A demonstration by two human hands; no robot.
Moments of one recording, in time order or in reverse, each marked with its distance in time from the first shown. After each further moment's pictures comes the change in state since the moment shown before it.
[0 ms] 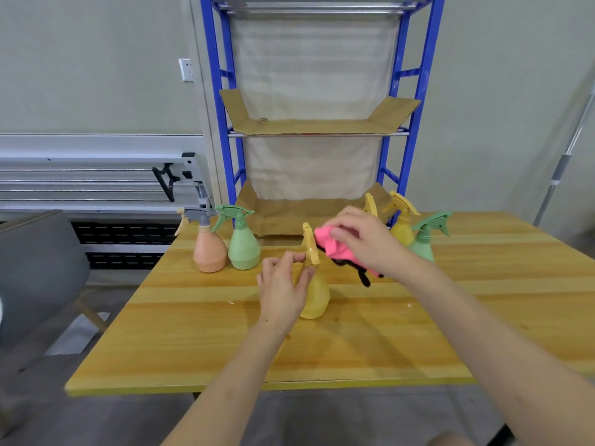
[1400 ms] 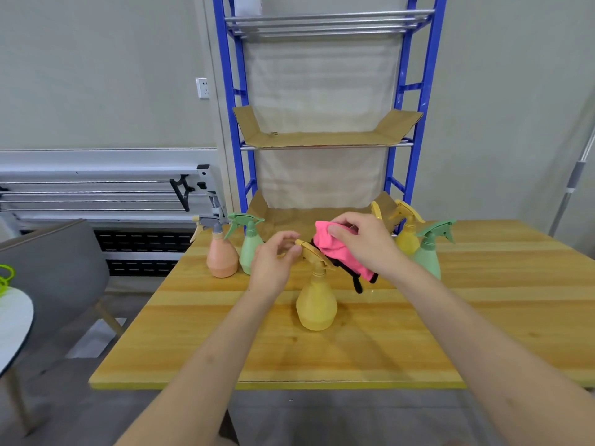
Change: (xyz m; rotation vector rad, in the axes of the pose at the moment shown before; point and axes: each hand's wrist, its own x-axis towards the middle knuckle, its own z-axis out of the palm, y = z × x) left_hand 0.045 0.000 -0.042 -0.237 -0.049 0.012; right_hand 0.007 -0.018 0.007 0.143 0.153 0.180
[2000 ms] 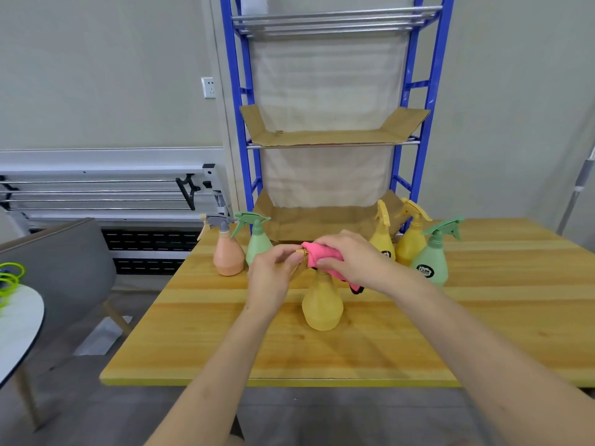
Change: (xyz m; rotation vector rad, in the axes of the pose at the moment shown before) left_hand -0.030 0.002 -0.014 -0.063 0.083 0.005; right_hand -0.007 0.008 0.029 -0.306 -0.319 -0.223
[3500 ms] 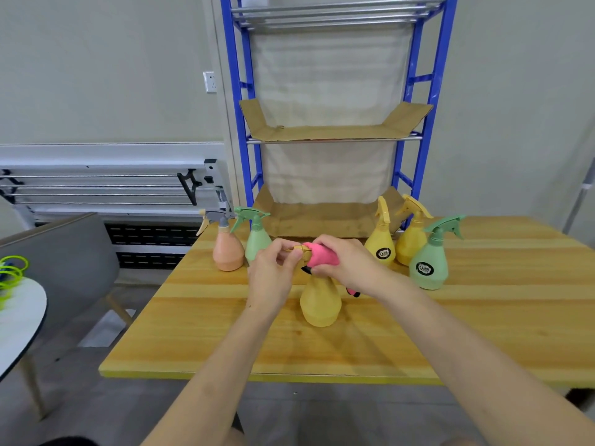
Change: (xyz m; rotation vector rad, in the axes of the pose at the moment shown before) left_hand -0.006 0.006 0.007 0.151 0.051 0.000; right_hand -0.004 0.009 0.019 0.177 0.034 0.090
